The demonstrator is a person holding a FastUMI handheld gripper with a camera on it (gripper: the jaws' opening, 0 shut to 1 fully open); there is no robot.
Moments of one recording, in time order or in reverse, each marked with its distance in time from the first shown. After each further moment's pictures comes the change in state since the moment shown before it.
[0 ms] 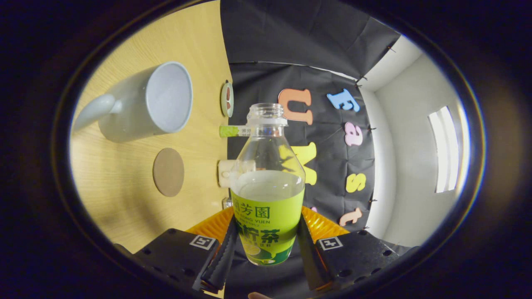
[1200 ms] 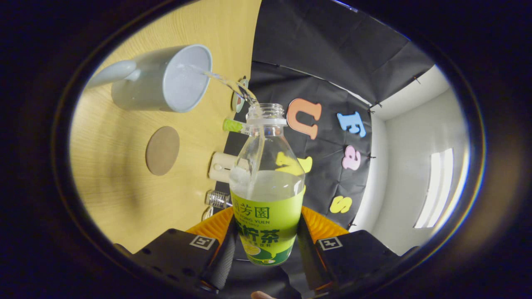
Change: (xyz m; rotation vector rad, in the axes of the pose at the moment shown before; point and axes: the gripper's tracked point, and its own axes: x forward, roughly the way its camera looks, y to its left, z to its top) arm -0.001 -0.029 0.014 -0.233 -0.033 -0.047
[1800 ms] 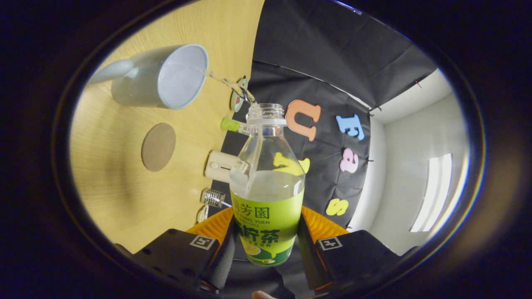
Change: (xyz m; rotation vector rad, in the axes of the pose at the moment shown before) arm 0.004 -0.011 -0.002 -0.030 -0.001 -0.011
